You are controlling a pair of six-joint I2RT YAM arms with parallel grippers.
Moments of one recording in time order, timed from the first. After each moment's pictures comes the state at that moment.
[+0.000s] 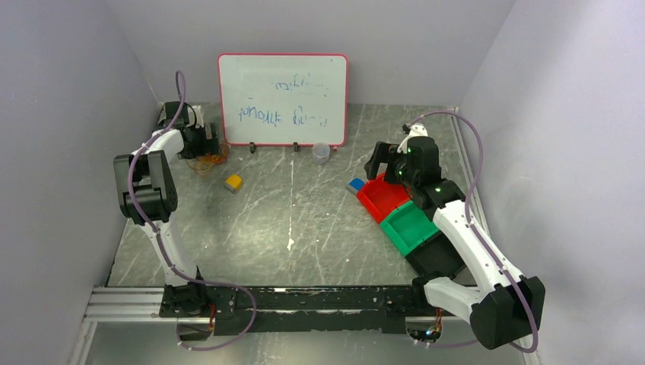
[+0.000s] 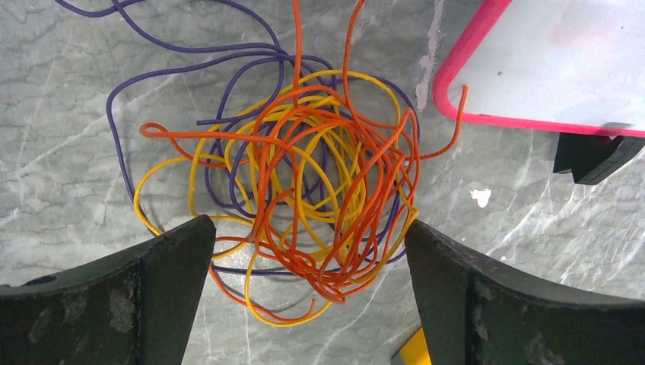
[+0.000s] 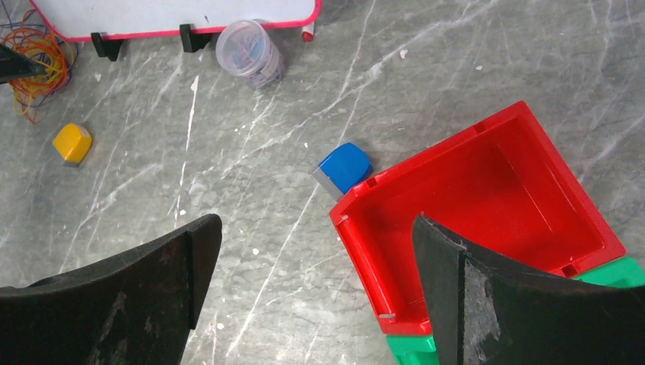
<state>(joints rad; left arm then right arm) 0.15 2.03 1.46 -0.38 0.16 -0.01 0.30 1.08 0.91 -0.35 -0.01 0.33</state>
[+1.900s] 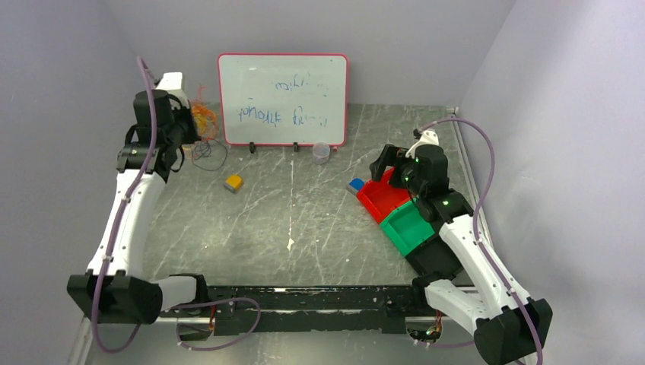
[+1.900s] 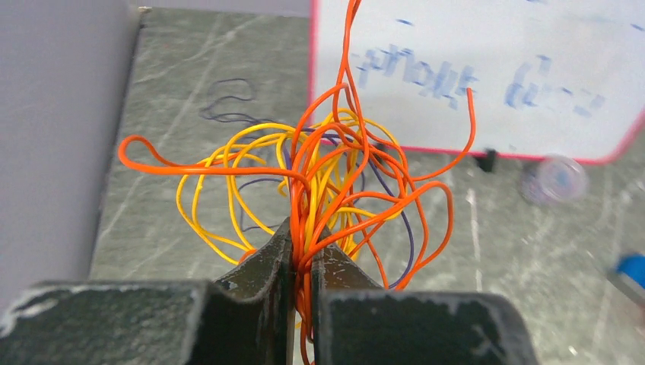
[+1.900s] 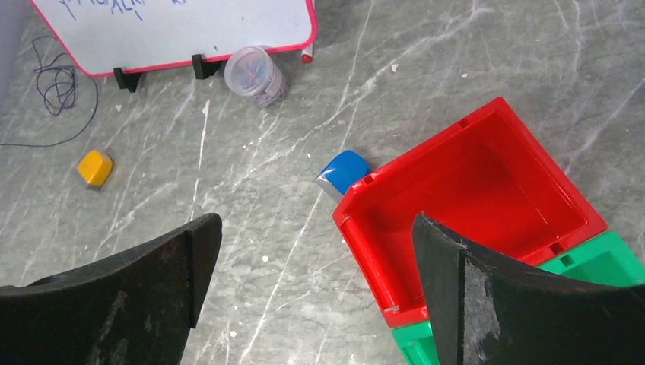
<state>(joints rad) 0.00 1.25 1.32 -0.50 -0.05 -0.09 0.30 0.97 0.85 -0.34 0.04 0.39</state>
